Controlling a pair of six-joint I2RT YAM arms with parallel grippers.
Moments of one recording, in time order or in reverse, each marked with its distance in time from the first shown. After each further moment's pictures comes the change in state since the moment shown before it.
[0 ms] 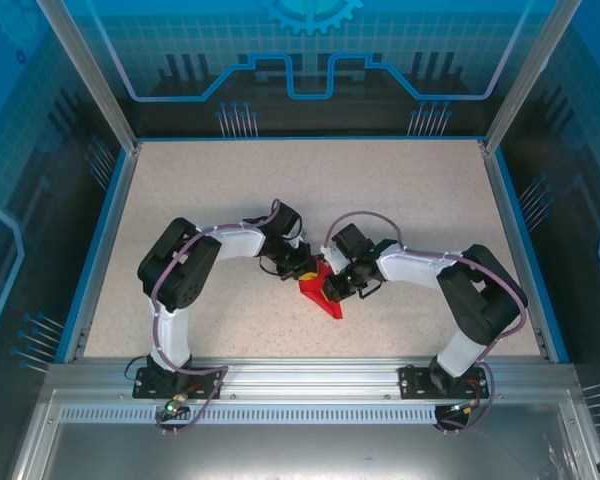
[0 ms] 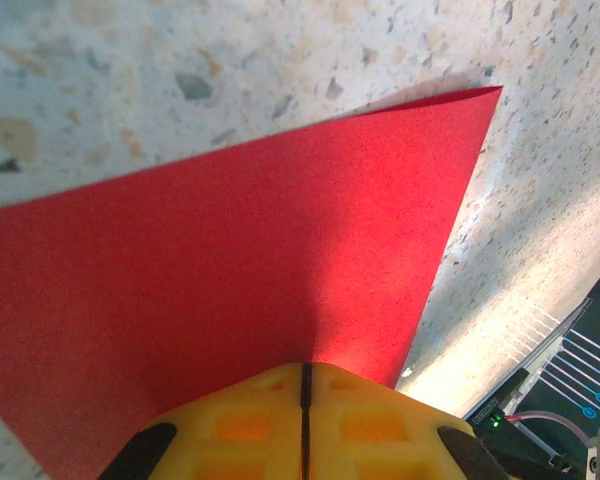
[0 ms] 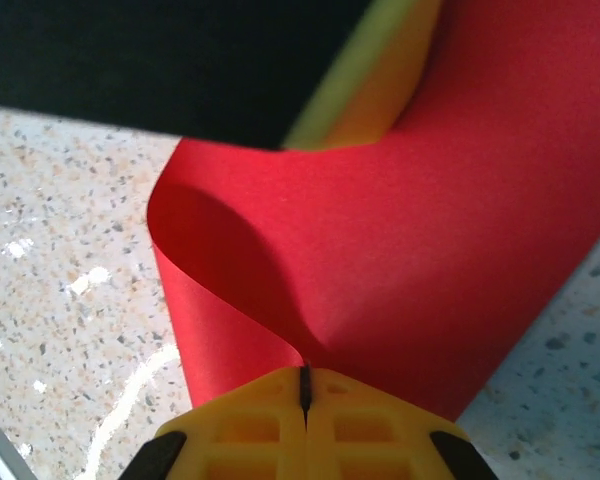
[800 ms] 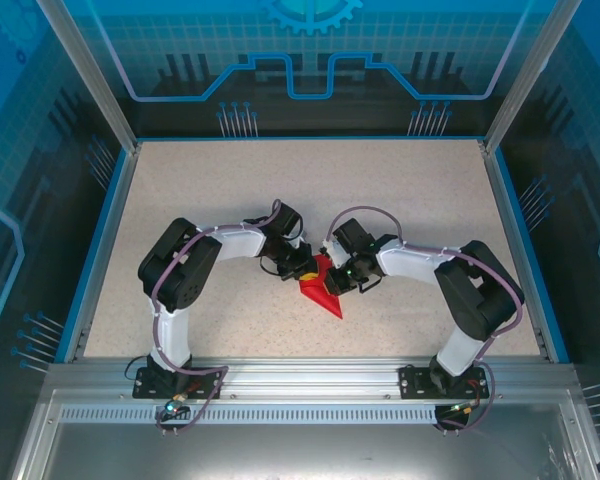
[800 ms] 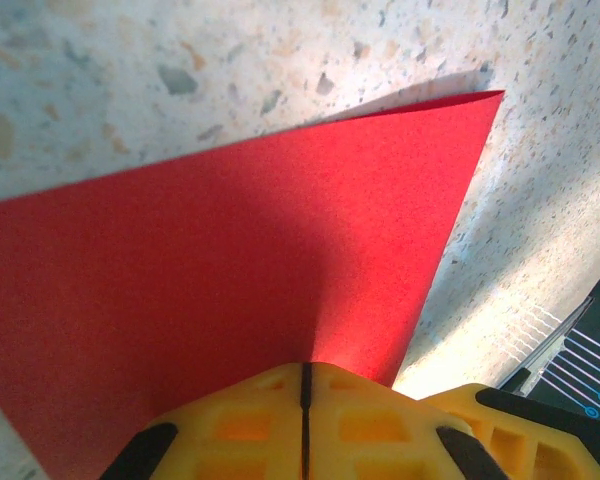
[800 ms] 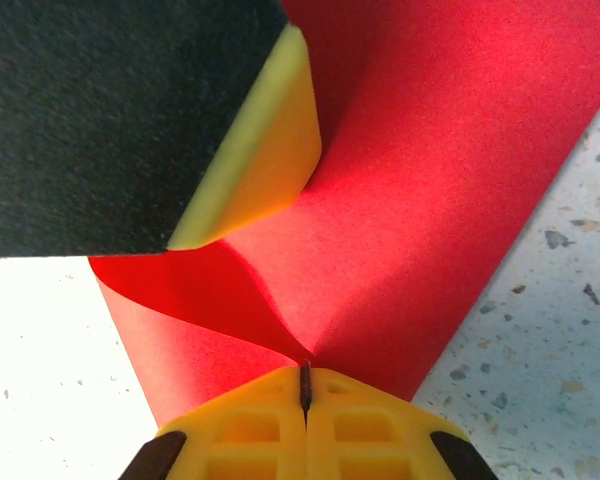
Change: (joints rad) left arm -0.004 0.000 0.000 0.003 -0.003 0.000; right arm -0.027 0.021 0.029 -0.007 0.044 0.011
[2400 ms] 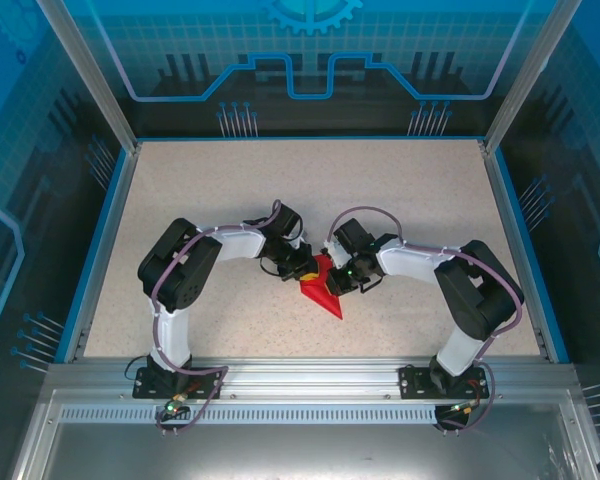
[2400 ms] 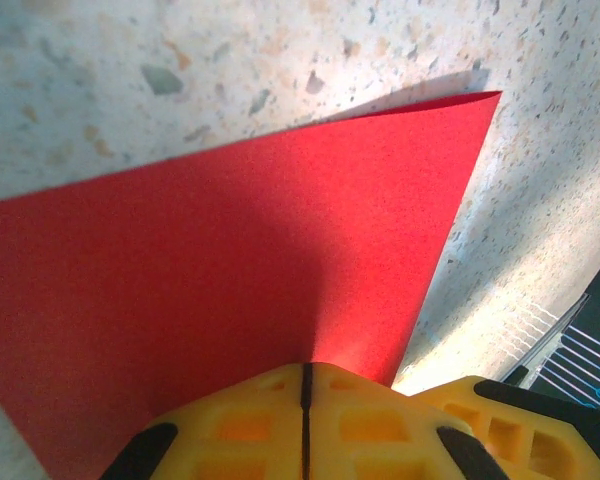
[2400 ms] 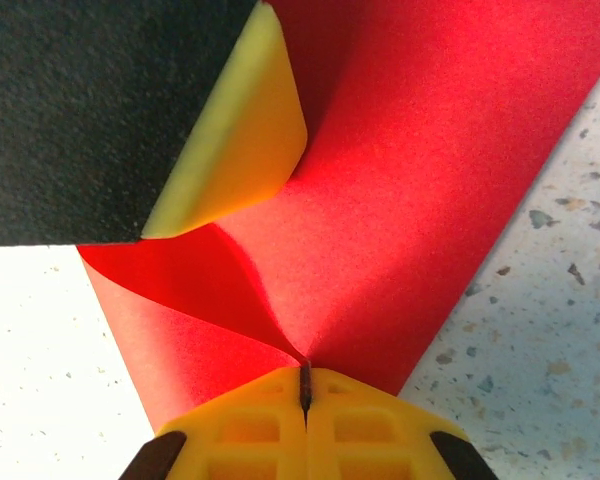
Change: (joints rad) left arm -0.001 0.000 -0.015 0.029 0.002 0.000; right arm -0.005 0.001 0.003 -0.025 0.003 0.000
